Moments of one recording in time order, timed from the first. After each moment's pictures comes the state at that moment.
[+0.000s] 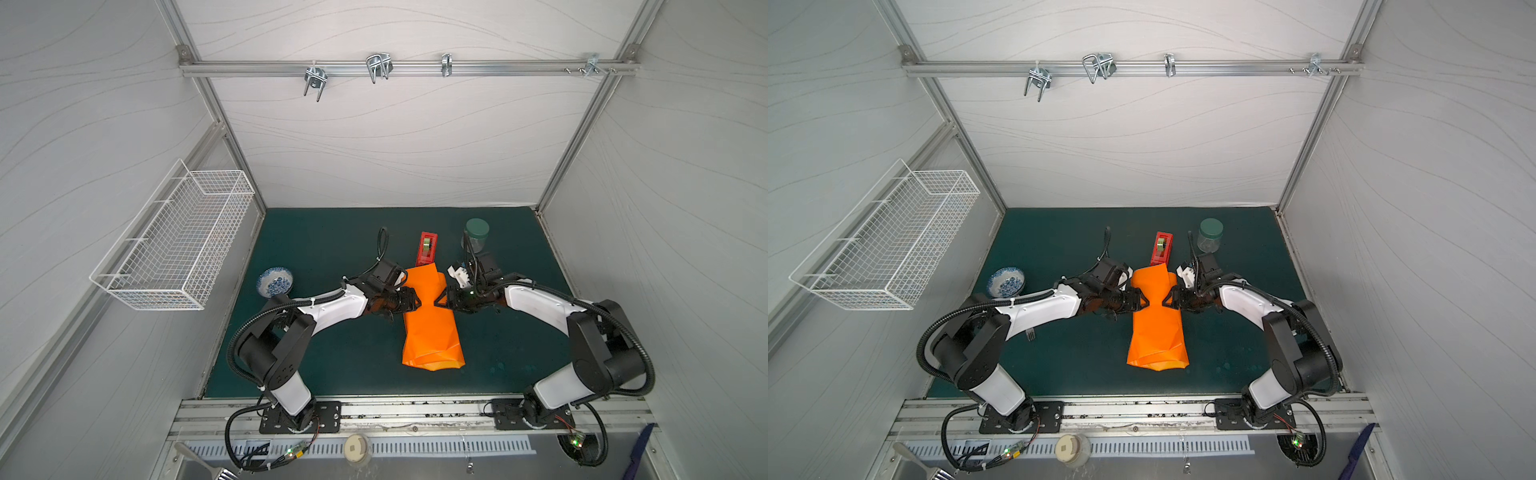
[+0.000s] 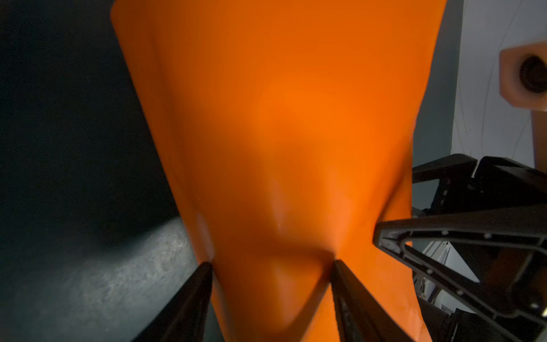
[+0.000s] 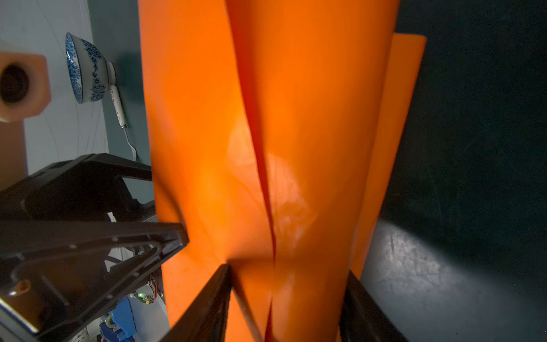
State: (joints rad) left arm -0.66 1.65 0.95 -0.26 0.31 -0.74; right arm 0.45 1.52 0.82 -0.37 -0.56 0.43
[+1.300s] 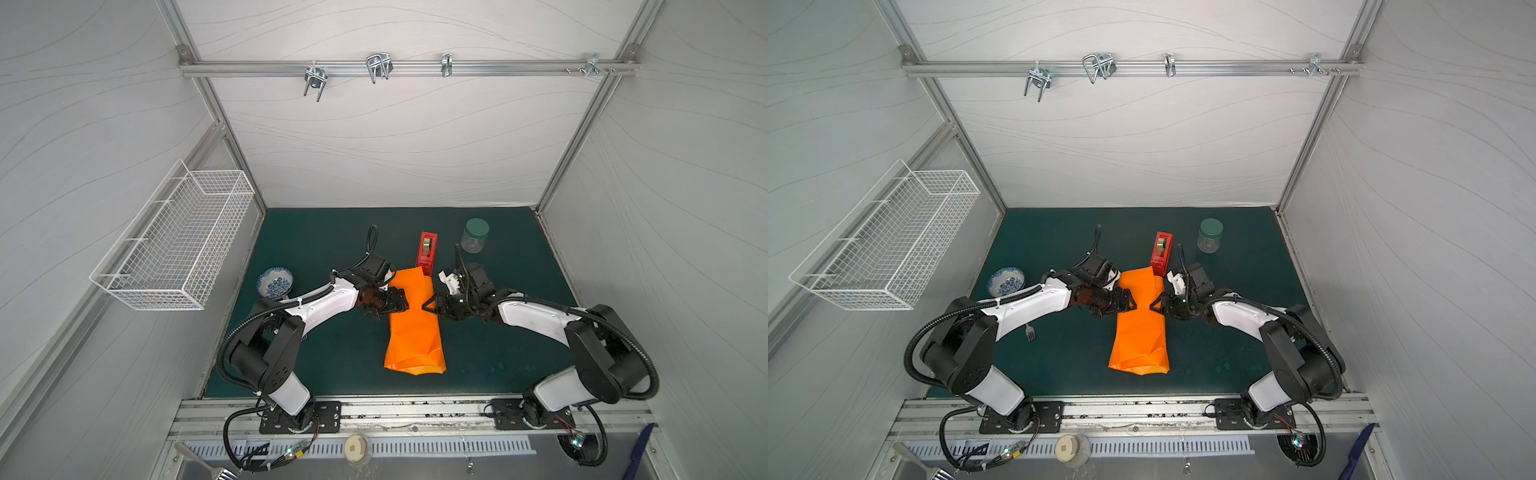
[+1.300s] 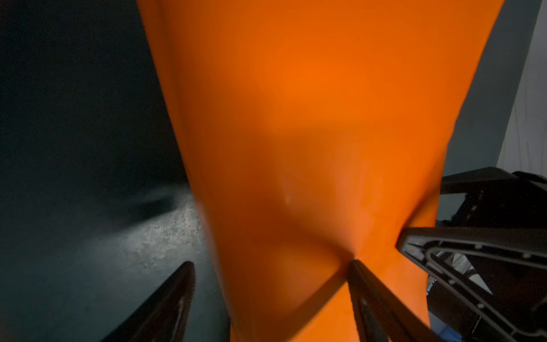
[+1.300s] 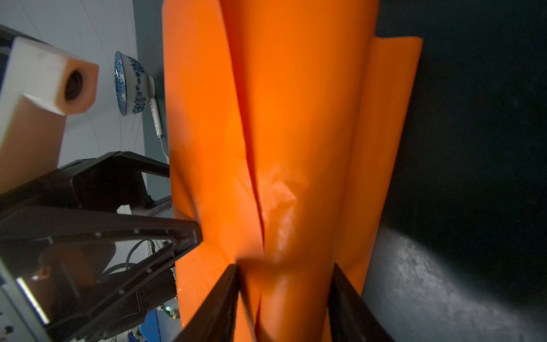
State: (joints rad) left arm -0.56 1.60 0.98 -0.52 0.33 -0.63; right arm 0.59 1.50 0.71 -0.11 -0.53 0.67
